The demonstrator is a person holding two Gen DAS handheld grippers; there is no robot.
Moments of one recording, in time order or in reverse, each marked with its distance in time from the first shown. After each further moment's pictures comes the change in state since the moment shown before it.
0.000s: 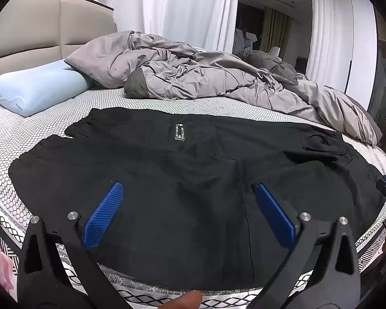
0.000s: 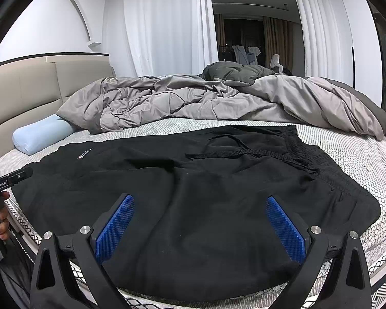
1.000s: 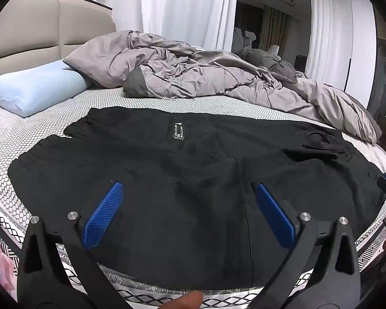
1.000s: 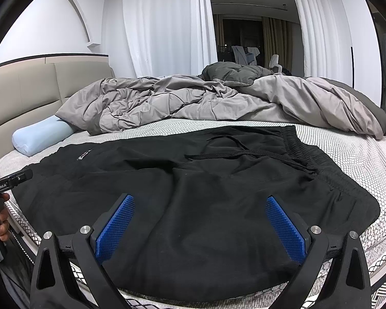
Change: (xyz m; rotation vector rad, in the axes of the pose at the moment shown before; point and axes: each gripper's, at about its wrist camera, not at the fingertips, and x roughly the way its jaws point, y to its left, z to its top) left arm 0.000 0.000 -0.001 0.005 0.004 0.002; right arm 0.000 -0.001 0.000 0.001 -0.003 -0.005
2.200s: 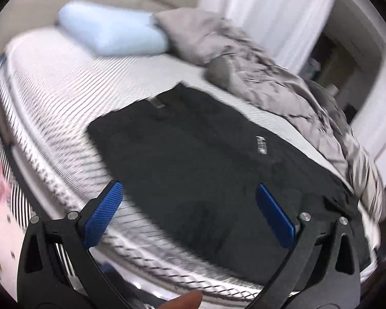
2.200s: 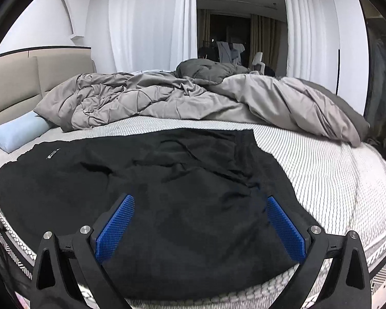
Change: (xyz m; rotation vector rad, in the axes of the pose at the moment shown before) left arm -0.026 0.153 -0.001 -0.484 0.097 0.161; right arm -0.009 -0.082 0.020 -0.006 0.055 -0.105
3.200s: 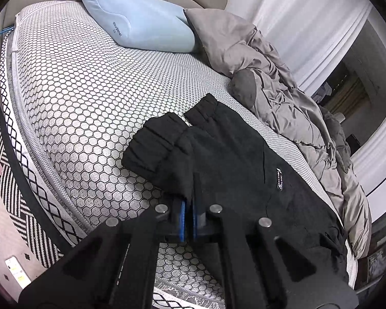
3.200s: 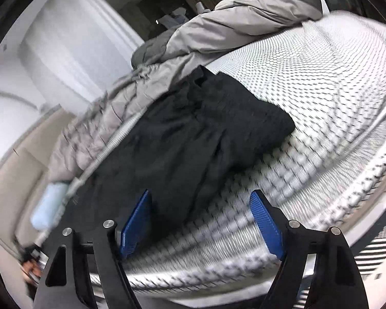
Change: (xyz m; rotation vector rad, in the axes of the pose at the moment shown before) left arm 0.033 0.051 0.051 -0.142 0.010 0.004; right arm 0.010 -0.107 -0.066 0.633 0.137 0.205
